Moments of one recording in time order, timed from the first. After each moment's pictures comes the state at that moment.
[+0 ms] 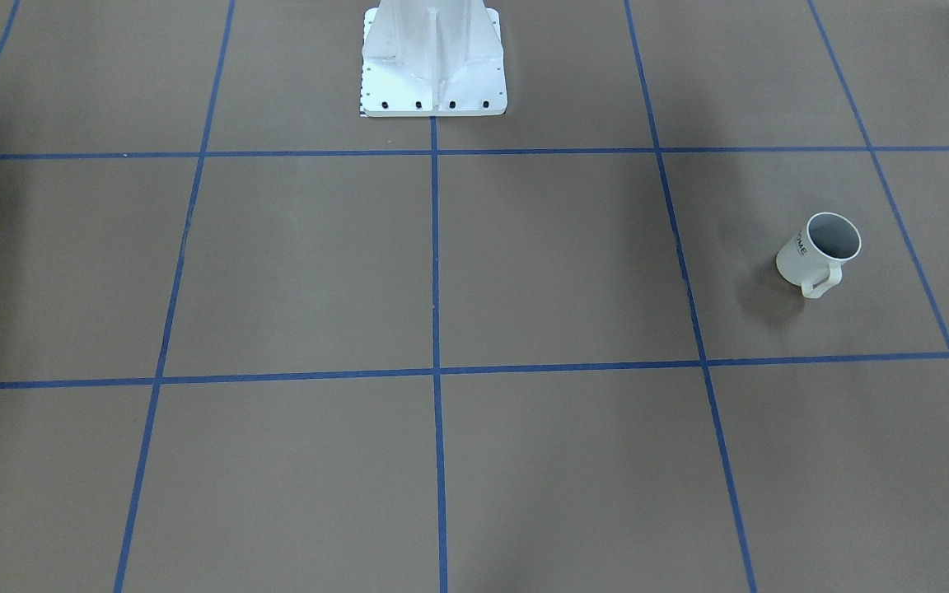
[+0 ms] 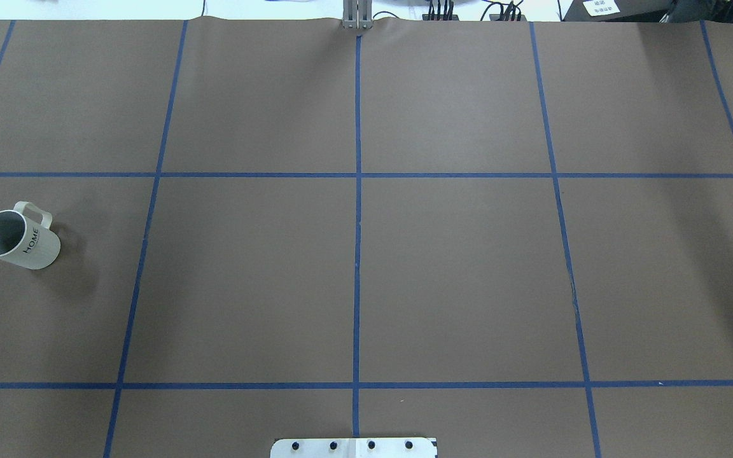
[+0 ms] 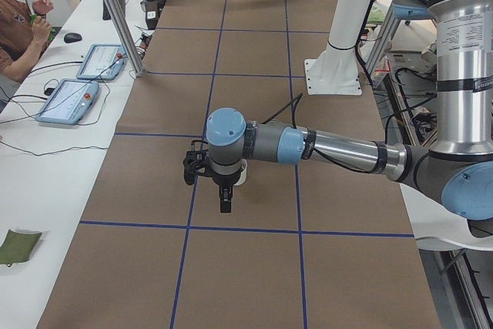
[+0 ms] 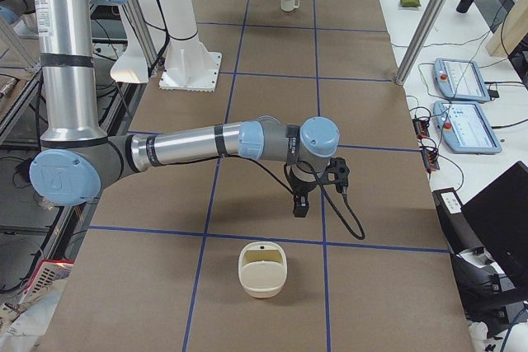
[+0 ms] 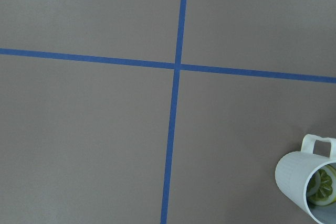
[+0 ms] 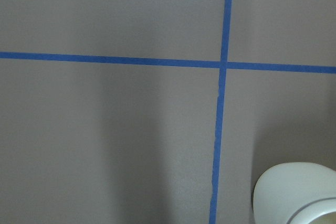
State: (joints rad) left arm -1.58 -1.45 -1.87 -1.50 -2.35 -0.13; right arm 1.54 -1.55 1.75 -1.82 2.39 -0.03
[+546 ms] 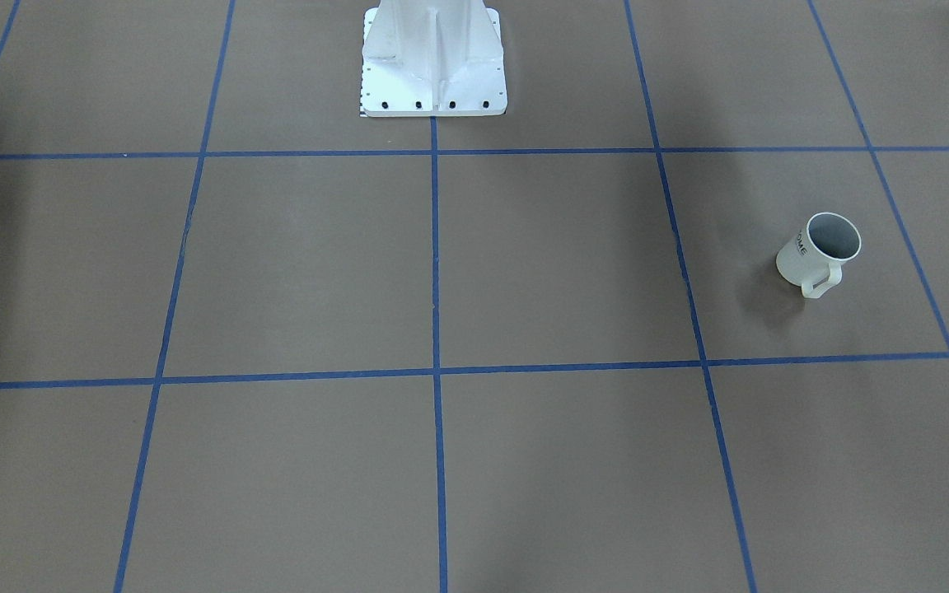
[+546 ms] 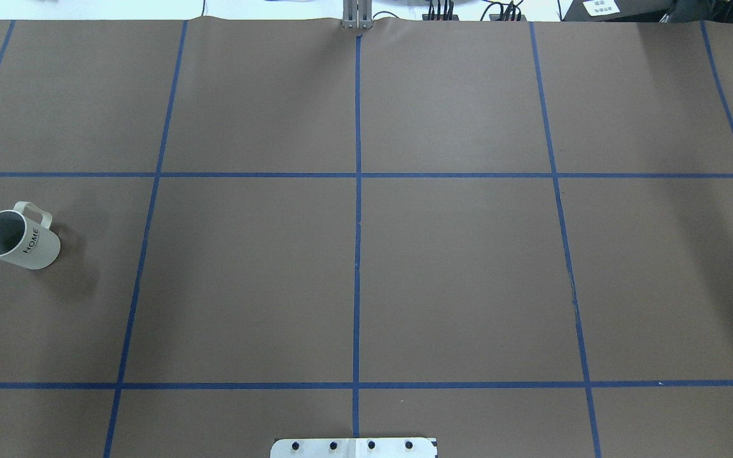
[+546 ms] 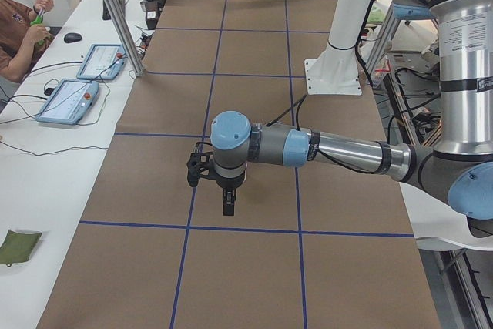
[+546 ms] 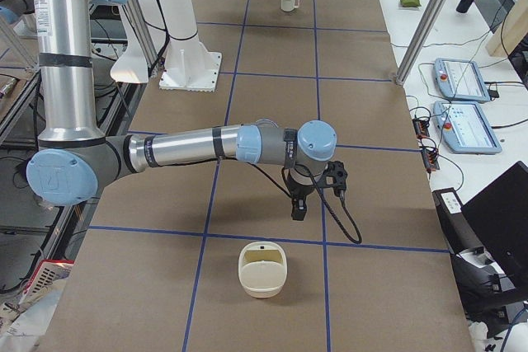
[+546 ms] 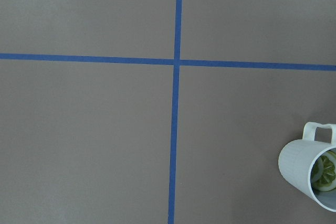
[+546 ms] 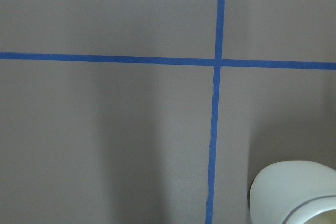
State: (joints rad) left arm -1.58 -1.42 -1.89 -1.51 -2.35 -0.10; right arm 1.53 -1.57 1.74 -1.78 2.39 -0.03
